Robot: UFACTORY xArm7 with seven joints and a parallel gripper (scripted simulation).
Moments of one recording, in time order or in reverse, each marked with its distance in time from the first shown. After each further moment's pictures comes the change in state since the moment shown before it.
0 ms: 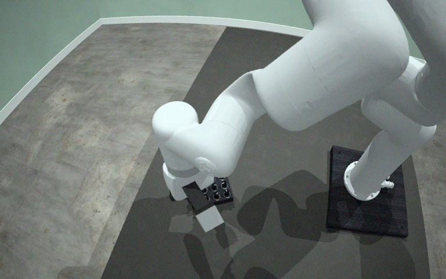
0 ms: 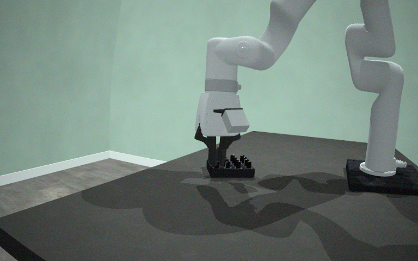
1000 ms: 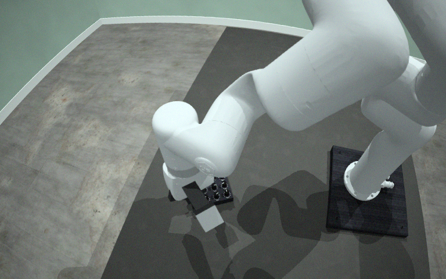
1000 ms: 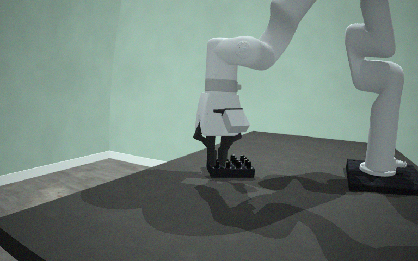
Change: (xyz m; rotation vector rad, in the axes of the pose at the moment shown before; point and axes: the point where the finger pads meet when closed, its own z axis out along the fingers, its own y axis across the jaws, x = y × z) arm 0.000 0.000 0.000 0.000 0.000 0.001
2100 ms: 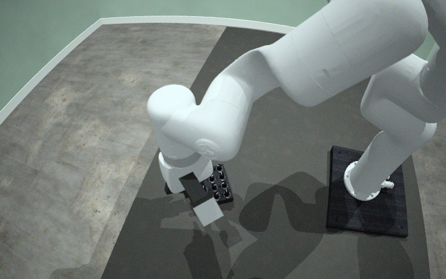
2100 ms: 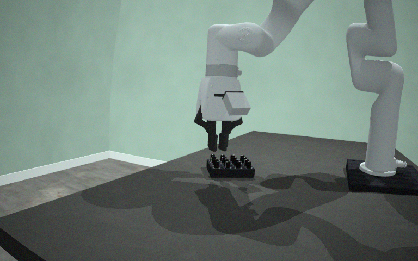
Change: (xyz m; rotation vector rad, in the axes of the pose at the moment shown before) arm 0.000 0.000 -0.036 0.000 0.000 0.000
